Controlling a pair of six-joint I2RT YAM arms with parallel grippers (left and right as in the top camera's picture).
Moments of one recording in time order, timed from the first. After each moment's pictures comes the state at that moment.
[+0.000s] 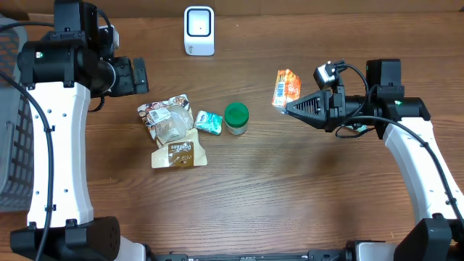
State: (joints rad) left arm 0.04 1.69 1.94 -1.41 0.03 -0.13; right arm -0.01 1.50 1.16 -0.72 -1.54 0.43
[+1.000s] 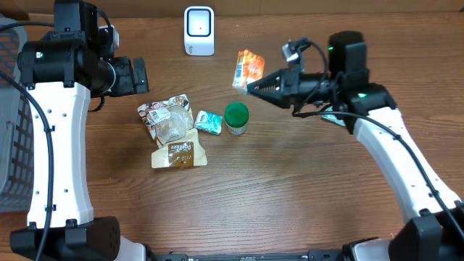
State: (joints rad) left arm 0.04 1.69 1.94 -1.41 0.03 -0.13; right arm 0.24 1.57 1.28 -0.37 -1.13 0.85
